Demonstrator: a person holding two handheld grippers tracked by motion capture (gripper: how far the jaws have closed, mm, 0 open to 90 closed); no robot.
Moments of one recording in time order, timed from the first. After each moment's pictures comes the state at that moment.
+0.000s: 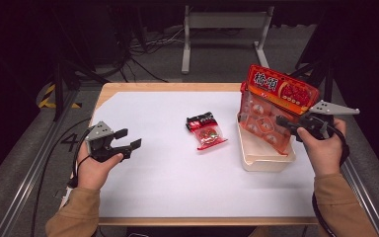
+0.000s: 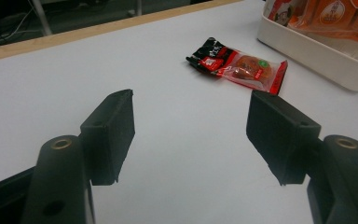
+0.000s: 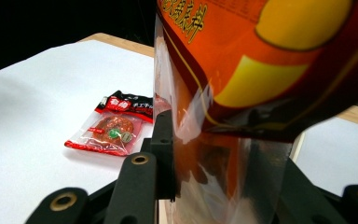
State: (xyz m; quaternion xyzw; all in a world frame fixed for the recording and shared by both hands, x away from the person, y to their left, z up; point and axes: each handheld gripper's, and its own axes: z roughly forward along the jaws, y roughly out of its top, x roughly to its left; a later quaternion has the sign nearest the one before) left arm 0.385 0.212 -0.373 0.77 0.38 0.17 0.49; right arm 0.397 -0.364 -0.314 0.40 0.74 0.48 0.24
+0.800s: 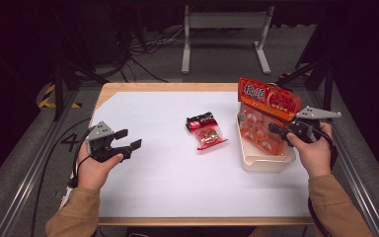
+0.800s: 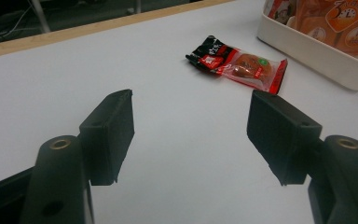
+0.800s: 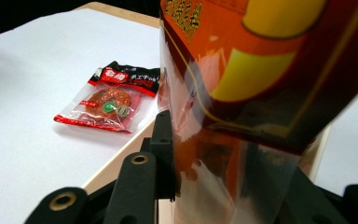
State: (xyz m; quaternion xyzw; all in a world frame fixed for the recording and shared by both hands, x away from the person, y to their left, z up) left arm 0.386 0.212 -0.375 0.77 0.38 0.17 0.49; right arm 0.407 -0.352 -0.343 0.41 0.76 0.44 0.22
